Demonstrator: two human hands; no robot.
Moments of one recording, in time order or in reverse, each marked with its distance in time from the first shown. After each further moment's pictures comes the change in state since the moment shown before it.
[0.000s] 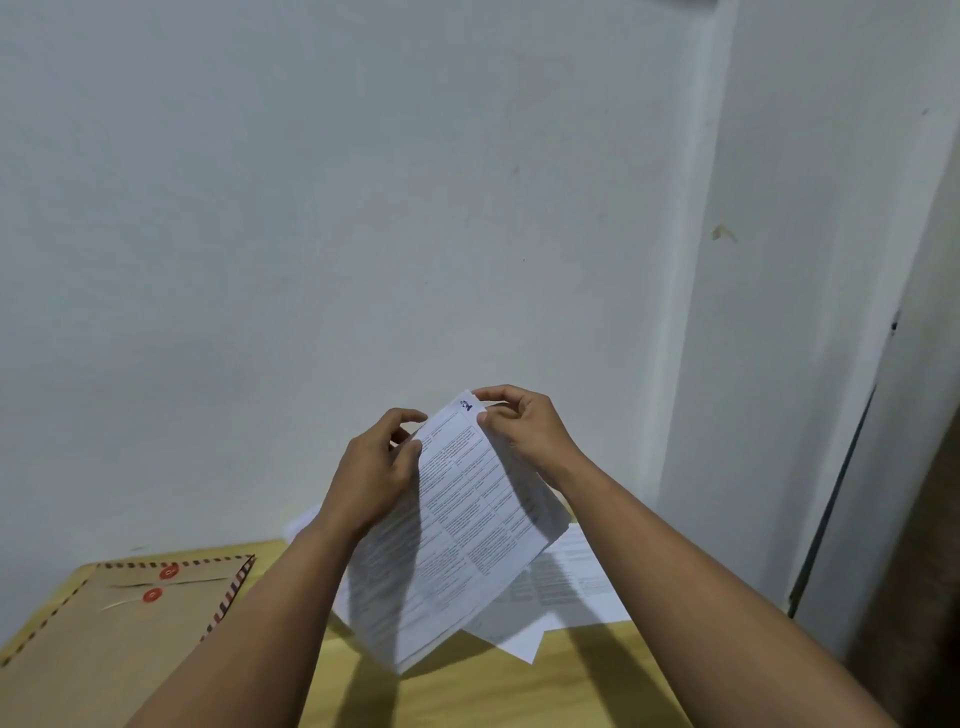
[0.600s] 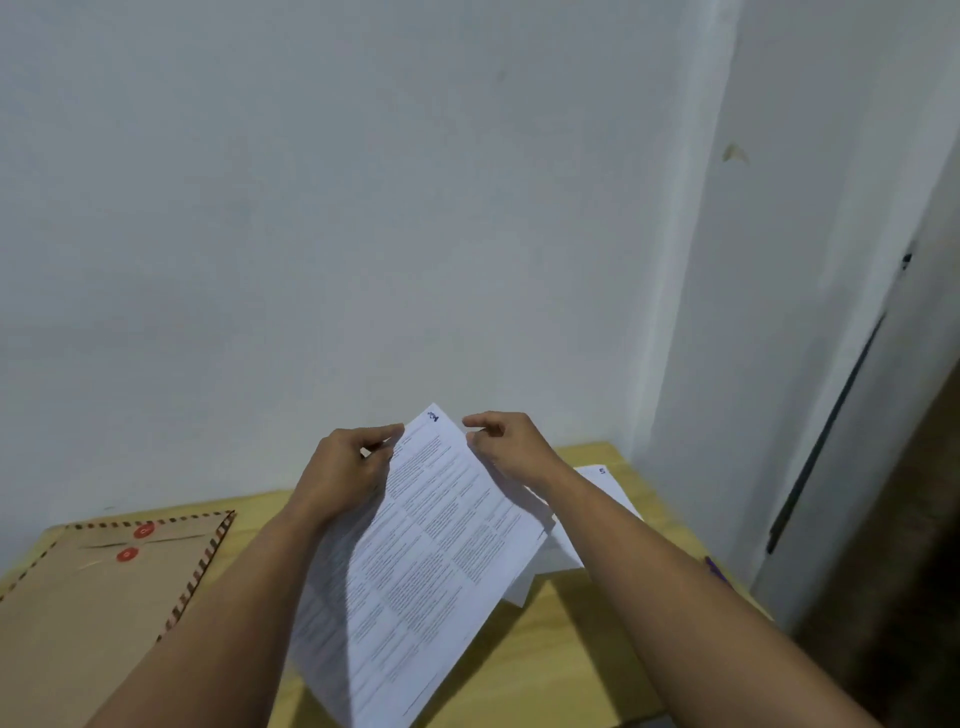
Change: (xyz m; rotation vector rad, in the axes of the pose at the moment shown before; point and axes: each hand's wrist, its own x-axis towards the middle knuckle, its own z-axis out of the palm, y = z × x) left_hand -0.013 -0.064 0.025 -0.001 -0.151 -0.192; right_hand -0.004 0.098 0.013 -0.036 -0.045 0.288
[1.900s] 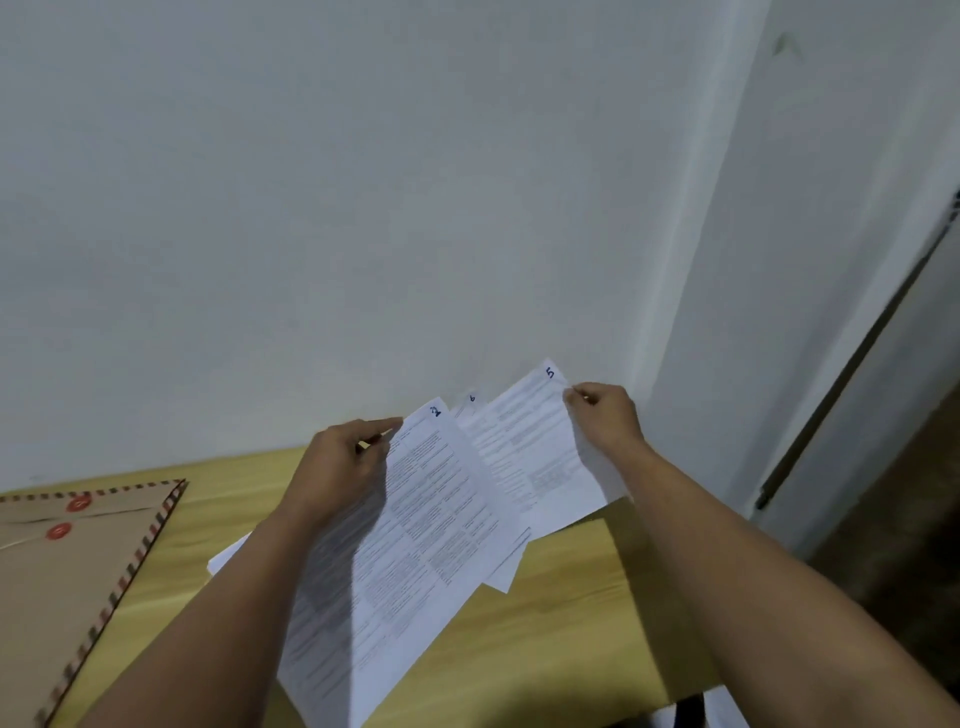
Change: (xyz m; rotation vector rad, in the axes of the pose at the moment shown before) left_hand 0.018 -0.052 0.063 0.016 -0.065 0.012; right_hand 0.062 0.105 -0.112 -0.332 0.431 0.029
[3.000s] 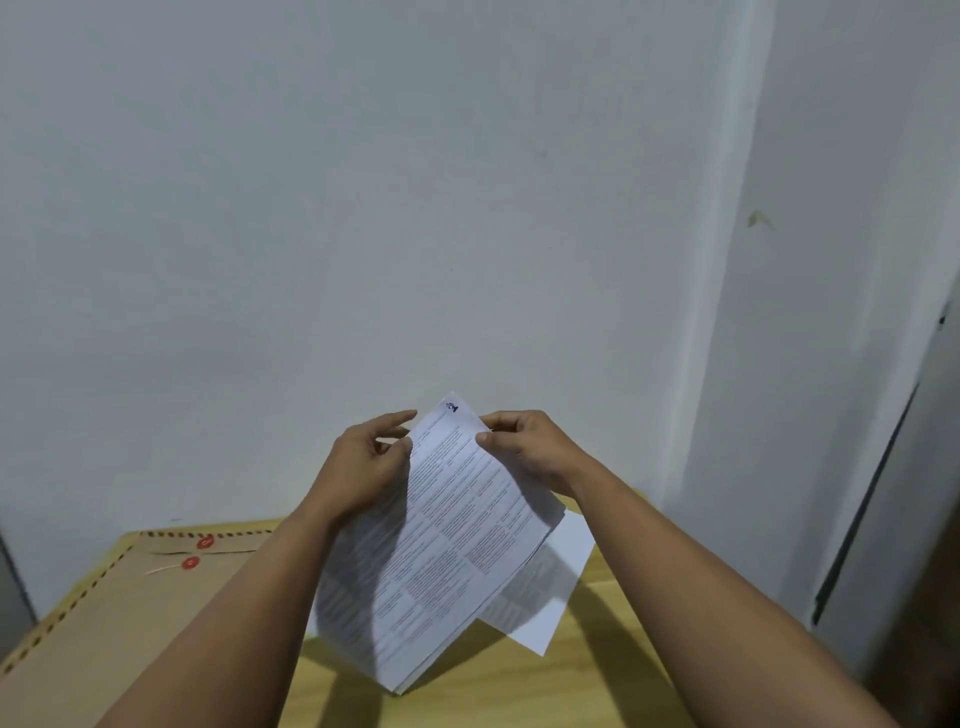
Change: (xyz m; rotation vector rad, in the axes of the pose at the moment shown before) left_hand -0.049 0.099 -0.118 -0.122 0.157 0.060; right_hand -0.102 -0.187 0.009 0.434 -0.654 -0.213
